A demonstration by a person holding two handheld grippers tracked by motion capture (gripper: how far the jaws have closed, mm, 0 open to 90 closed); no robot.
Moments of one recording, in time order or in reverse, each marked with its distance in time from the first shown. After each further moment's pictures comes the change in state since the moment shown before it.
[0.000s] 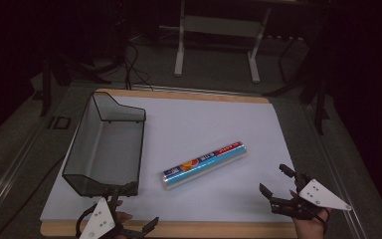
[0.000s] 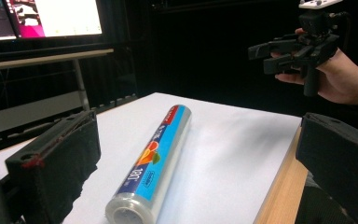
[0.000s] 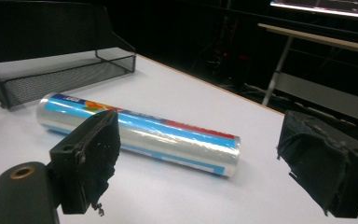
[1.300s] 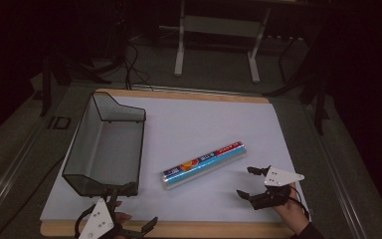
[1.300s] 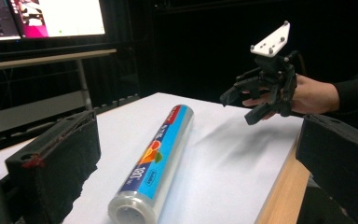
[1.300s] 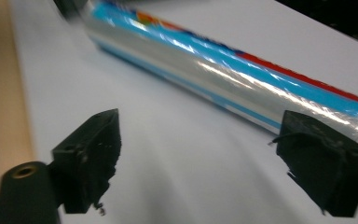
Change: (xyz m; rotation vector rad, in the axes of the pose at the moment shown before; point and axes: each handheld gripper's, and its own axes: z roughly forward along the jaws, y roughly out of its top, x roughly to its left) left arm 0.000 -0.001 -0.002 -0.007 0.020 -0.001; right arm -0.008 -0.034 0.076 0.287 0.350 -0.099
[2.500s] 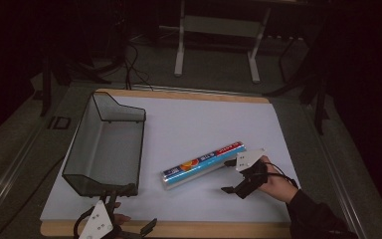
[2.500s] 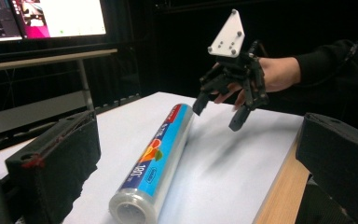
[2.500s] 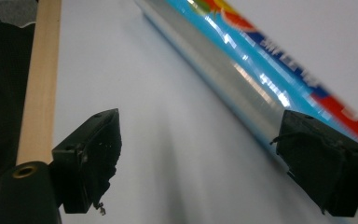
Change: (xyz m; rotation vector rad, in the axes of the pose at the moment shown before) left arm -0.002 -0.001 -0.003 0.004 -0.002 0.000; right arm -0.018 0.061 0.054 0.245 0.291 -0.199
